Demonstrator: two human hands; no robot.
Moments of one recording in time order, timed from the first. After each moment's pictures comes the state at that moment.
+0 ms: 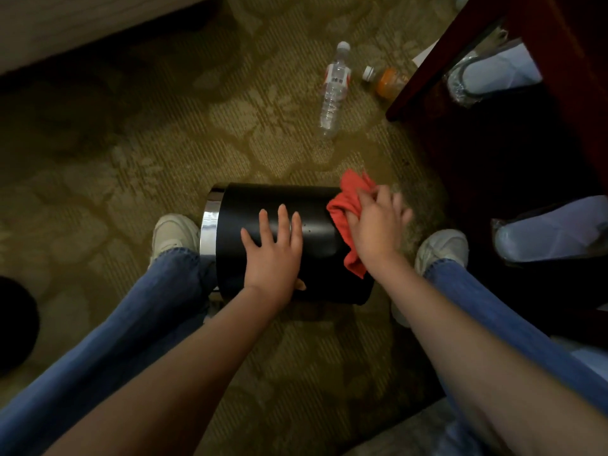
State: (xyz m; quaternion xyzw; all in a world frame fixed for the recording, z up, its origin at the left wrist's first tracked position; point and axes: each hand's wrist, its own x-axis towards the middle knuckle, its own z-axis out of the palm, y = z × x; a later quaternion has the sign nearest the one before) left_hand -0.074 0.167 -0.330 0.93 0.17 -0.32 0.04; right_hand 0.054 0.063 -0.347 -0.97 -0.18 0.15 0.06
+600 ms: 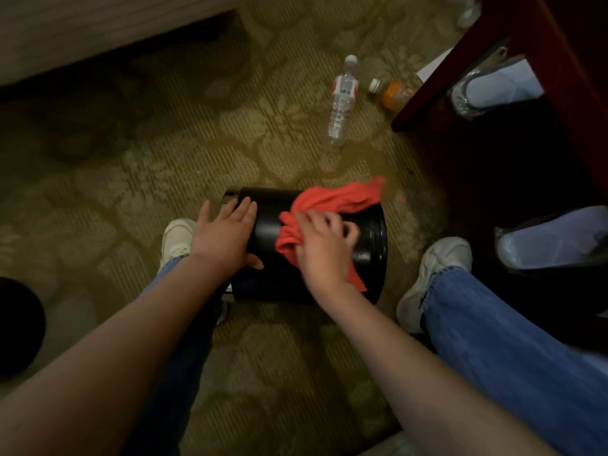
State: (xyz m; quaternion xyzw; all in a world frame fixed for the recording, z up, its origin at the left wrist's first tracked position) left_hand -0.090 0.266 -0.318 0.92 0.19 -0.35 0.06; right_hand -0.025 0.118 -0.353 -0.94 -0.32 0.07 0.11
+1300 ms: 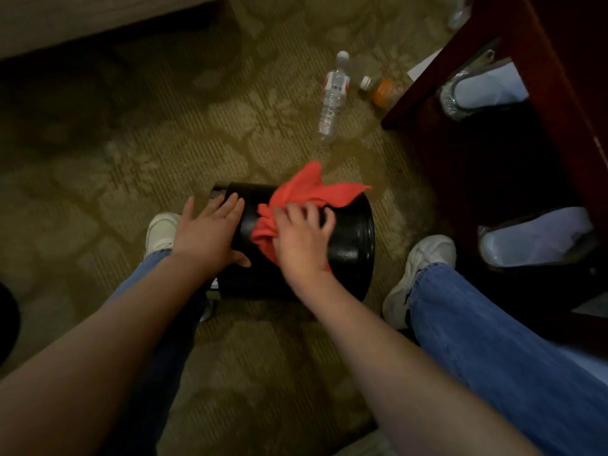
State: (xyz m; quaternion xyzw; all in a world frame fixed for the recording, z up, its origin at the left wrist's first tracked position) left_hand -0.097 0.267 -0.323 0.92 0.20 -0.33 0.09; right_hand -0.027 0.135 -0.362 -0.94 -0.34 0.03 0.08
